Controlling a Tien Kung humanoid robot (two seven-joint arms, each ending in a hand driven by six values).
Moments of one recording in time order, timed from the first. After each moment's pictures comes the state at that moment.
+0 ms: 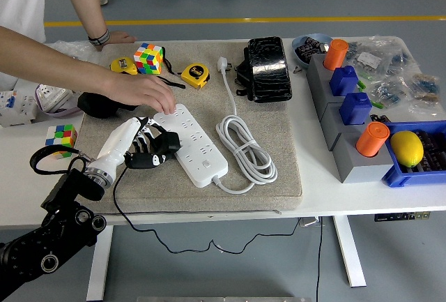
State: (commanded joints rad) left arm -0.33 0.28 -0.80 -1.17 1.61 0.42 0.06; right arm 0.02 -0.26 0.98 0.20 -0.09 -0.10 0.07
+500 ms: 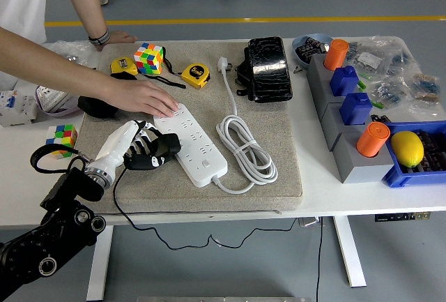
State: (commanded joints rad) left arm -0.31 0.28 -0.83 -1.22 1.64 0.35 0.17; right arm 0.02 -0.26 0.99 0.20 -0.09 -0.10 0.07
